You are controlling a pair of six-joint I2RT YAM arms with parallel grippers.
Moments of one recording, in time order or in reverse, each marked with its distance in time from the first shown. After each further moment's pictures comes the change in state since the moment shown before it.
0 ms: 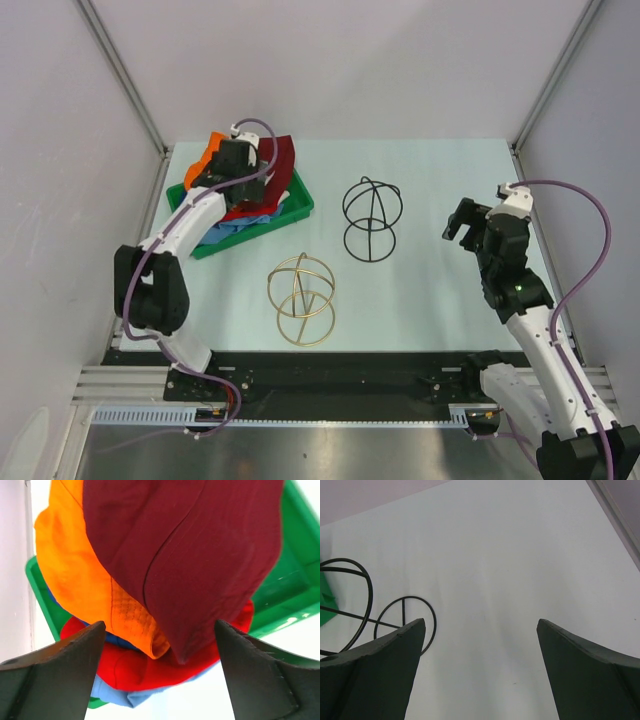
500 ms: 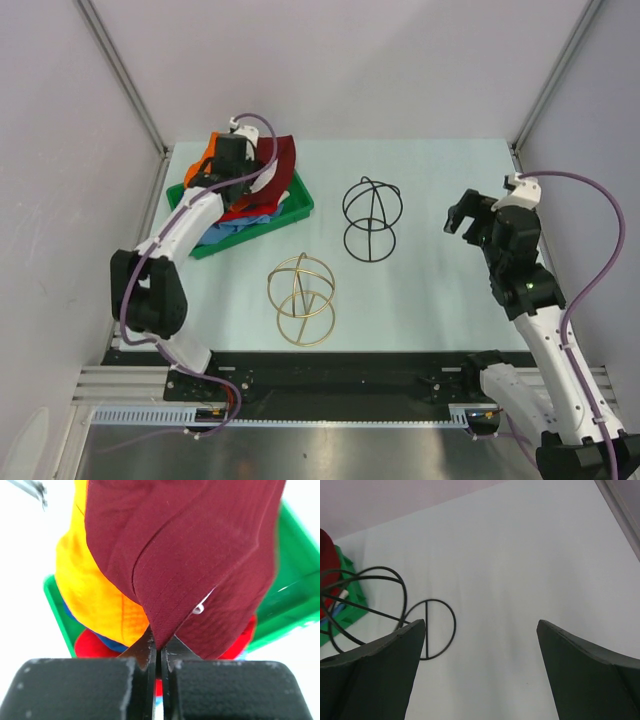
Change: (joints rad) left arm 0.005 0.015 0.004 0.050 -0.013 0.065; right arm -0.003 -0.008 0.102 -0.100 -0.065 0.027
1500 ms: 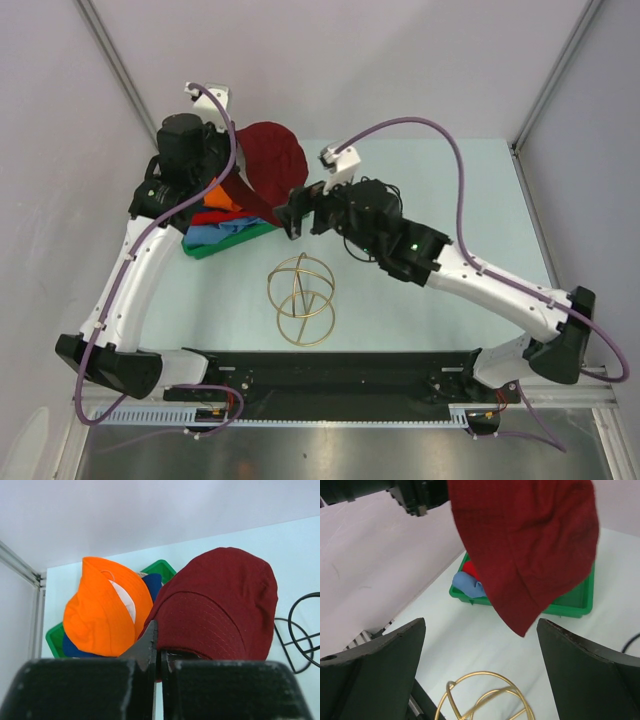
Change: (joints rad) left arm -0.061 -0.373 0.184 -0.138 0.208 -0.079; right arm 0.819 0.610 0.566 0.259 -0.026 -0.013
